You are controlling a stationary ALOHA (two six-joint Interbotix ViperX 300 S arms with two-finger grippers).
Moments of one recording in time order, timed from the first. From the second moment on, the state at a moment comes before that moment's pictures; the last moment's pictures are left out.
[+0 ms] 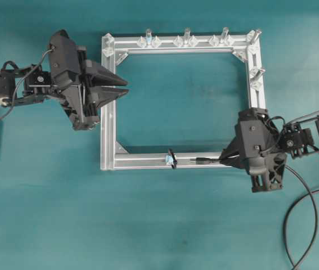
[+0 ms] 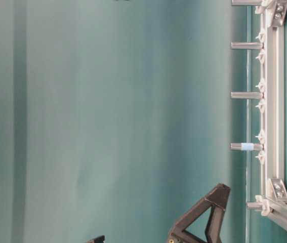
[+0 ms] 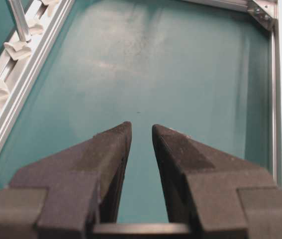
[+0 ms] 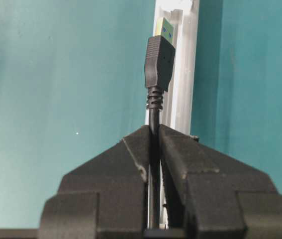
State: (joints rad) left arm 0.17 -0.19 0.99 -0.07 -0.39 -0.01; right arm 0.16 -0.22 0.95 -0.11 0.04 0.35
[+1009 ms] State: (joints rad) left arm 0.17 -0.19 0.98 -0.07 -0.39 -0.01; right arm 0.13 -0.09 0.83 -0.12 0.04 0.35
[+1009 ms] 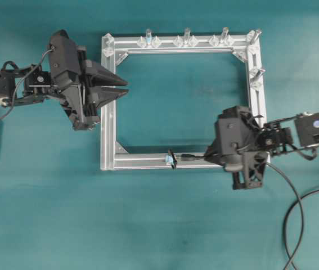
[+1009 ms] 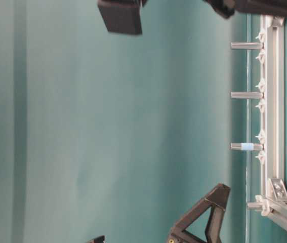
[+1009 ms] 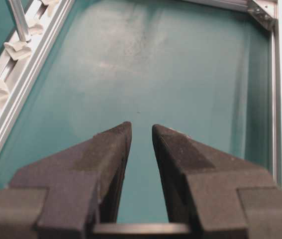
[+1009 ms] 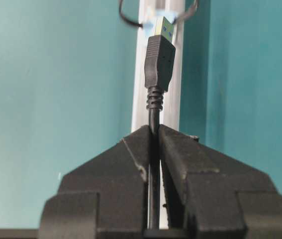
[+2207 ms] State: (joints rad) left arm 0.17 -0.19 0.98 -0.07 -0.39 -0.01; right arm 0.11 0.01 0.71 -0.13 0.03 0.35
